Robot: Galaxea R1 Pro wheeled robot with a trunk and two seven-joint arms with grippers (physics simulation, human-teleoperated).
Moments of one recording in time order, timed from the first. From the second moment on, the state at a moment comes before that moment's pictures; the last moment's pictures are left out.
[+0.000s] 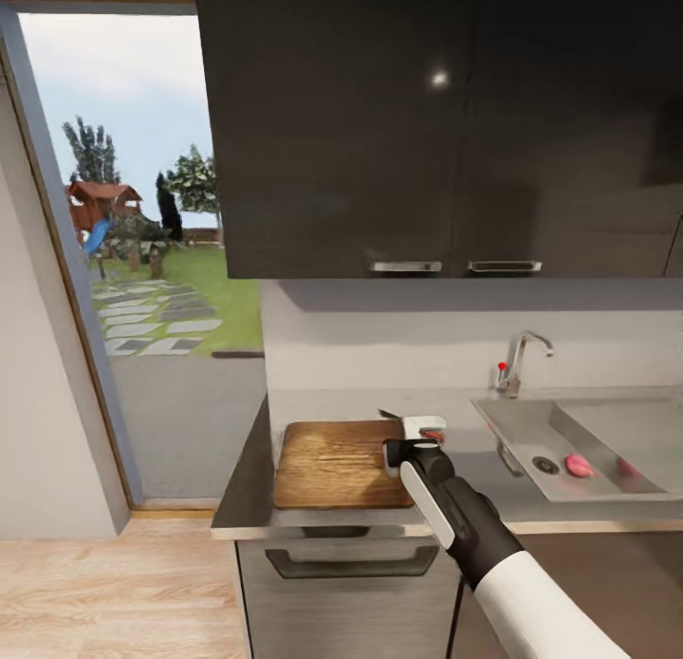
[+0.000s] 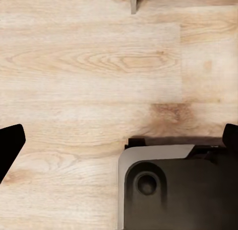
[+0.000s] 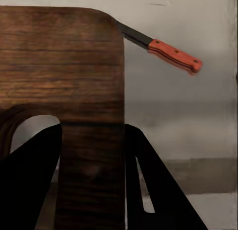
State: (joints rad) left arm 0.01 0.07 0.01 -0.35 0.00 -0.08 0.00; right arm -0.66 0.07 0.38 -1.02 -0.38 0.66 -0.49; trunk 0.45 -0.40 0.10
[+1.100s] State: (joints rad) left arm 0.01 0.08 0.01 -0.35 0.00 -0.08 -0.01; right arm -0.66 -0.17 0.38 -0.95 -0.44 0.66 -0.10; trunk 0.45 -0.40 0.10
